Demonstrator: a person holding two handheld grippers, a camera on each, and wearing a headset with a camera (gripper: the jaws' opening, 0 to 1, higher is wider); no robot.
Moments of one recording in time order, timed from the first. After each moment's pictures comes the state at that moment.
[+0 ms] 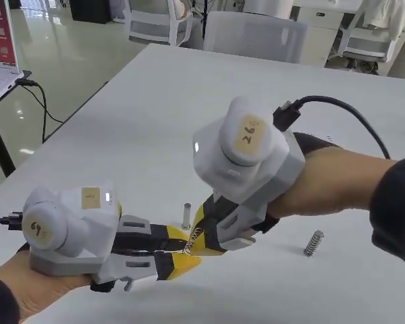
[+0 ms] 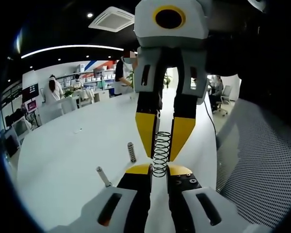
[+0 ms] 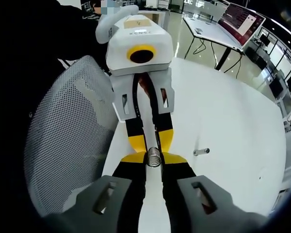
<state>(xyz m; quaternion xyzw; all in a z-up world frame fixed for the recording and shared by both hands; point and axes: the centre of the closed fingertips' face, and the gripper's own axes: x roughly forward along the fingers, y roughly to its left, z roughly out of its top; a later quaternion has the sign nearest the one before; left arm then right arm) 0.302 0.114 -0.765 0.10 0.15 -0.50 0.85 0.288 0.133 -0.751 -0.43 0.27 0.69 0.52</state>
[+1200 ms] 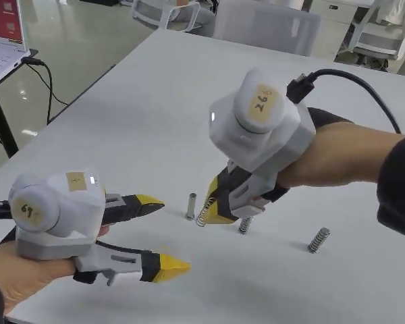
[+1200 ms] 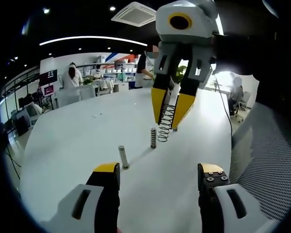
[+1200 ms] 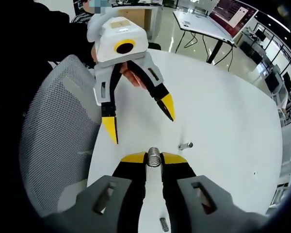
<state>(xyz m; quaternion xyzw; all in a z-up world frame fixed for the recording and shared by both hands) 0.316 0.153 -0.779 0.06 0.18 -0.42 0.89 0.329 0.134 -0.750 -0.44 0.29 0.66 0.53</state>
